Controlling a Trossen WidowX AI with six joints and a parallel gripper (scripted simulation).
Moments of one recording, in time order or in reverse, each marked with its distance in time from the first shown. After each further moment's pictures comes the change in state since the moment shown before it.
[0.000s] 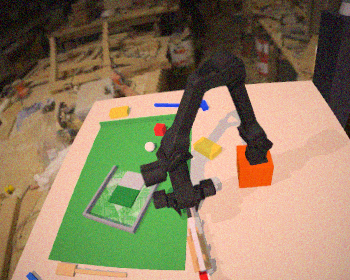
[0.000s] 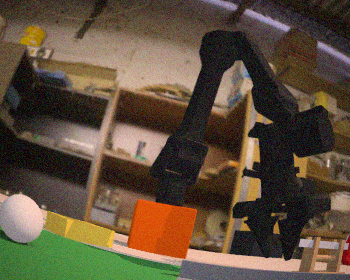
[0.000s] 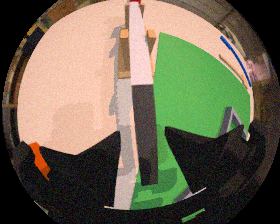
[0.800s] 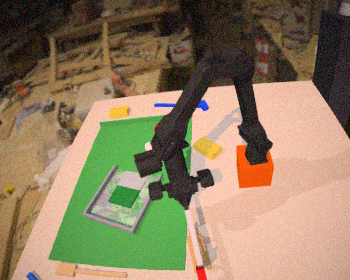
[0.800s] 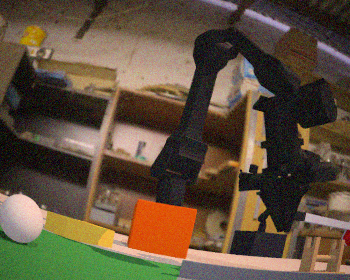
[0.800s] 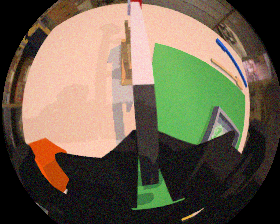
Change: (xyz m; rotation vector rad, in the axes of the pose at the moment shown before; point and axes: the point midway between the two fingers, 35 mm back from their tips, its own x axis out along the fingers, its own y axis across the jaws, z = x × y) arm -0.045 -0.003 0.011 0.002 0.013 0.011
